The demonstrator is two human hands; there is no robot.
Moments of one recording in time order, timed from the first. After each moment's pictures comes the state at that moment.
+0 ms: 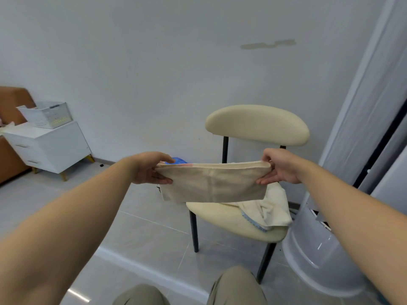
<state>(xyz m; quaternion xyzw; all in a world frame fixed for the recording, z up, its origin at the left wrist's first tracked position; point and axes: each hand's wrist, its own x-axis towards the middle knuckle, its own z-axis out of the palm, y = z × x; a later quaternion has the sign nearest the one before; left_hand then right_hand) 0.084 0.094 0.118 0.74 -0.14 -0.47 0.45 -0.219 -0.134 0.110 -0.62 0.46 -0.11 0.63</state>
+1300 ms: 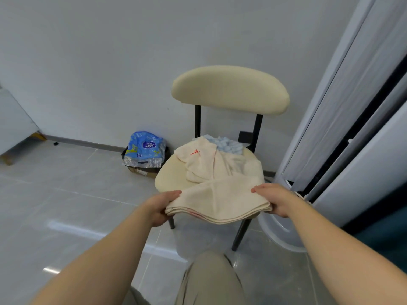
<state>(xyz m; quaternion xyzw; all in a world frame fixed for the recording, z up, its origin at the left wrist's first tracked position) -0.009 0.035 -0.080 0.63 0.01 -0.58 0.51 -0.288 -0.147 -0.065 -0.47 0.60 -0.11 0.64</state>
